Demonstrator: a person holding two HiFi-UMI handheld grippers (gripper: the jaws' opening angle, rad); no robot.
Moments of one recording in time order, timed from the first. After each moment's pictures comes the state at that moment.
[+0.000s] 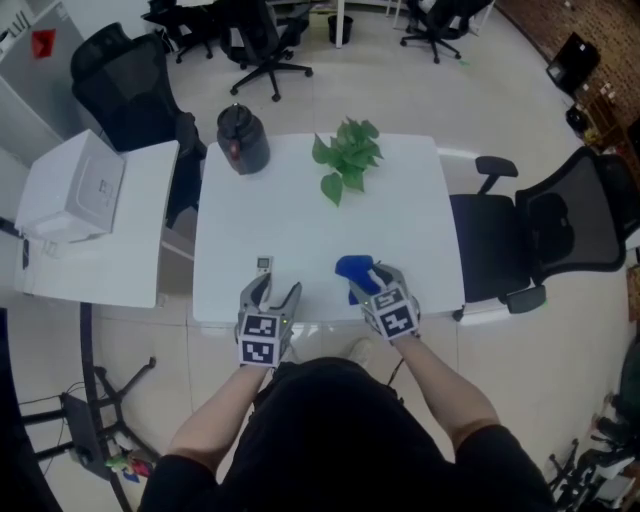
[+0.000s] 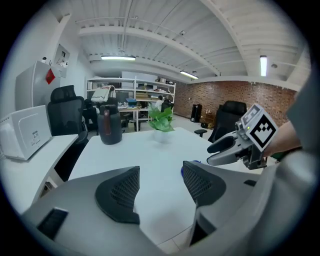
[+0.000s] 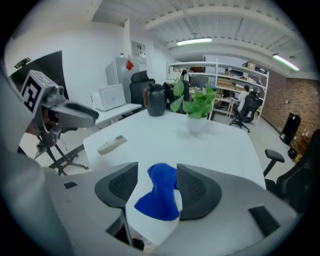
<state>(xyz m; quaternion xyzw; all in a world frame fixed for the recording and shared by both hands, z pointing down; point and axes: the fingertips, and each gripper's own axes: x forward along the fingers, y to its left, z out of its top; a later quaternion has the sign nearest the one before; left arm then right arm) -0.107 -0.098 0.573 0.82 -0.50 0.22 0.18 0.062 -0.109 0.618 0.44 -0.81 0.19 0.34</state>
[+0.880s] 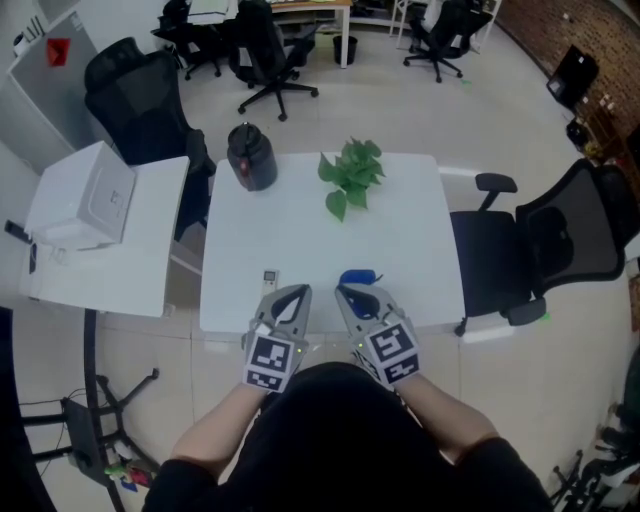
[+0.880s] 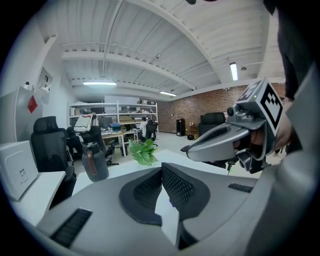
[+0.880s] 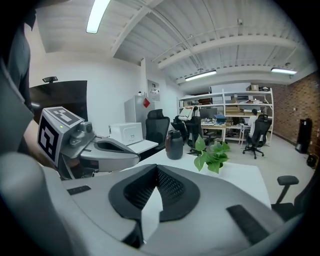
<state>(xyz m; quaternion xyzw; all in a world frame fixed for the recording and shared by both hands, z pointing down) -0.062 -0.083 0.471 0.88 -0.44 0.16 0.05 -0.013 -0.072 0.458 0.40 -0.89 0.11 0.17</state>
